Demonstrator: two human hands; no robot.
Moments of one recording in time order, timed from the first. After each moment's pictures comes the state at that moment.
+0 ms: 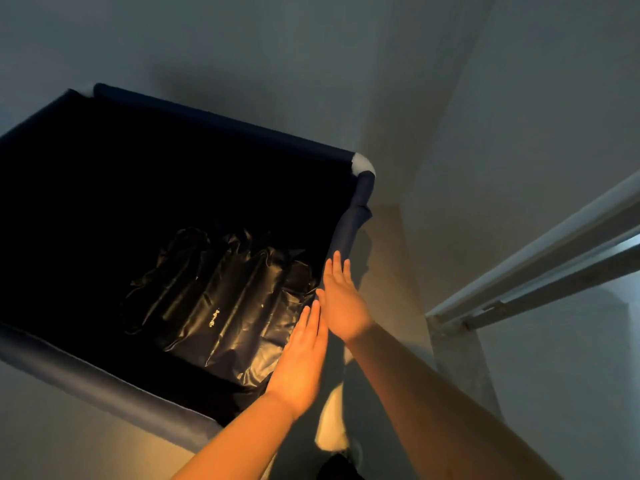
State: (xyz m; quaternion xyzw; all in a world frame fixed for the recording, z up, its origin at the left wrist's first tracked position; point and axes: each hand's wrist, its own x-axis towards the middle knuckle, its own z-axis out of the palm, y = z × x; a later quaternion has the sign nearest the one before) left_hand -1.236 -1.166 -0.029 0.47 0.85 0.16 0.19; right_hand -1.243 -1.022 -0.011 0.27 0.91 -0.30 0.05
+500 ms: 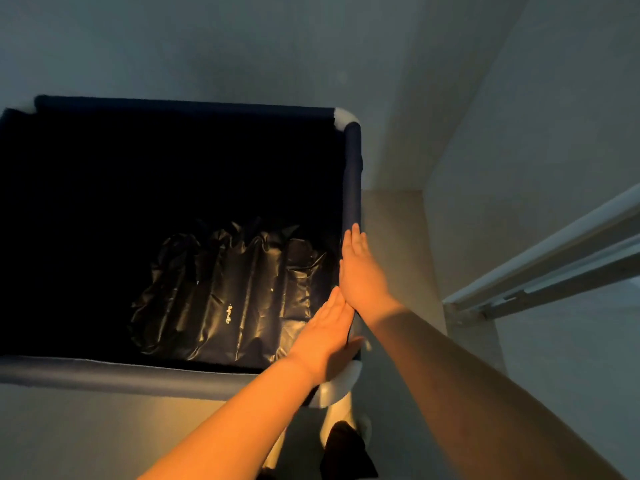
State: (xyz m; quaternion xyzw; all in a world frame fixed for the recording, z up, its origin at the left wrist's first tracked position) left_hand -1.228 -1.159 -0.002 0.48 0.81 0.14 0.30; right_hand -1.244 -1.027 -0.021 0.26 0.94 -0.22 0.05
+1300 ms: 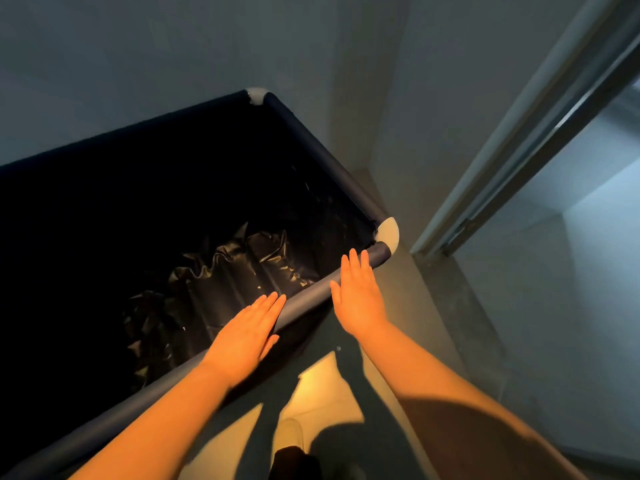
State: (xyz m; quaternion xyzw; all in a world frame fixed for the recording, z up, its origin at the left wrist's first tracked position) left_hand -1.254 -1.420 -0.027 0.61 0.78 0.03 0.12; right_hand -1.123 -1.241 -0.015 0.40 0.90 -0.16 0.03
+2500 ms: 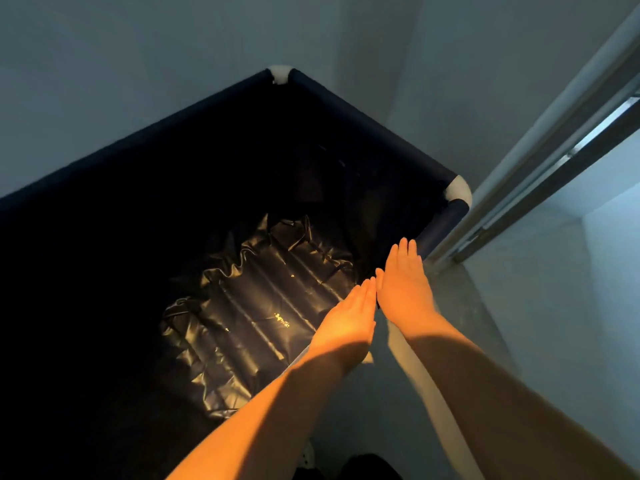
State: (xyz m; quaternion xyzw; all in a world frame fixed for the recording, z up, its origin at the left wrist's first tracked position) left_hand -1.202 -1.225 -0.038 0.61 0.75 0.17 0.20; right_hand -1.141 -1.111 -0.015 0.45 0.88 -0.04 0.13
